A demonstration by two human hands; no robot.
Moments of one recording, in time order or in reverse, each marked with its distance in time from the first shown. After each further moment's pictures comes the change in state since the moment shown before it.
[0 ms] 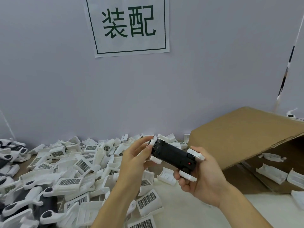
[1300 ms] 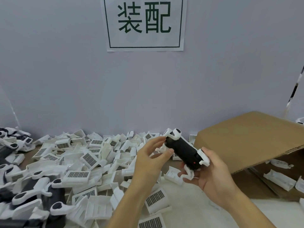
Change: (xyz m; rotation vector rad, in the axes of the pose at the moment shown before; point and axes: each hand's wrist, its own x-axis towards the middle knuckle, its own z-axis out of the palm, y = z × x) left_hand 0.001 -0.014 -0.001 0.114 0.002 0.002; right_hand 0.009 0.012 0.000 -0.059 0.127 -0.213
